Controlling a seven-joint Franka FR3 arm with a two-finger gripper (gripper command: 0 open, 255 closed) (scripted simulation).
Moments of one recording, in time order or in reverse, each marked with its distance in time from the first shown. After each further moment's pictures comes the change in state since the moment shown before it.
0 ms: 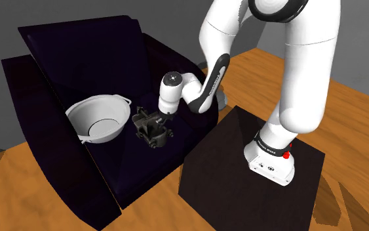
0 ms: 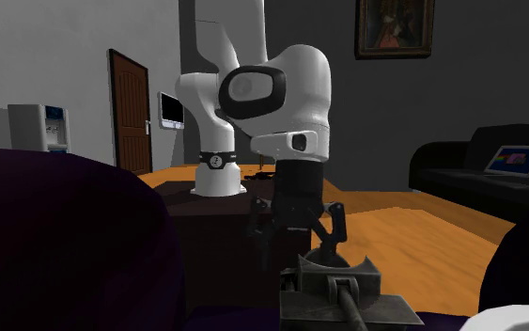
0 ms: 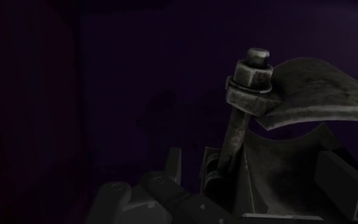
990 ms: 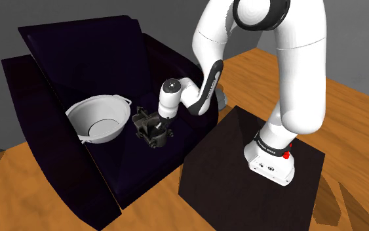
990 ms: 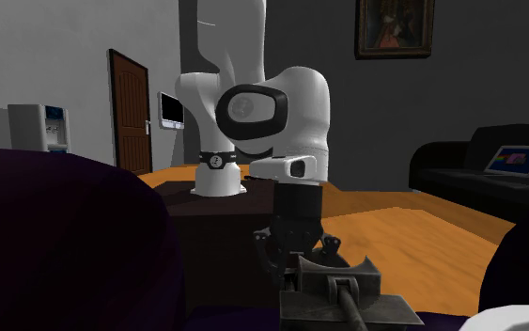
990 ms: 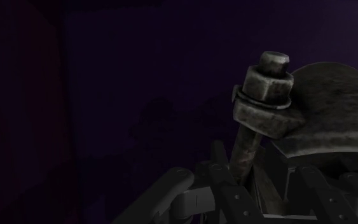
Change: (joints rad) arm 0.063 0.109 -0.083 0.072 -0.120 0.046 0.113
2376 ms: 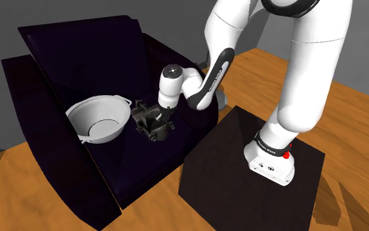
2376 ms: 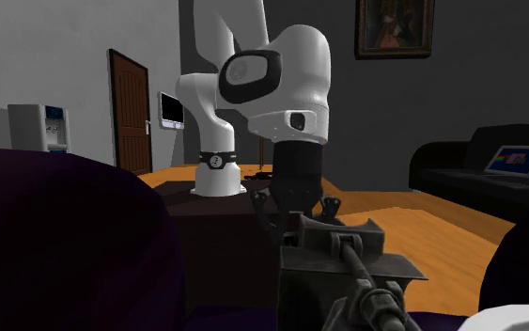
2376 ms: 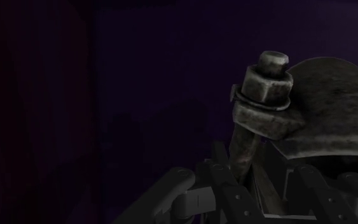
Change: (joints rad) arm -0.136 -0.187 0.164 -0.107 0.245 -0.091 -0.241
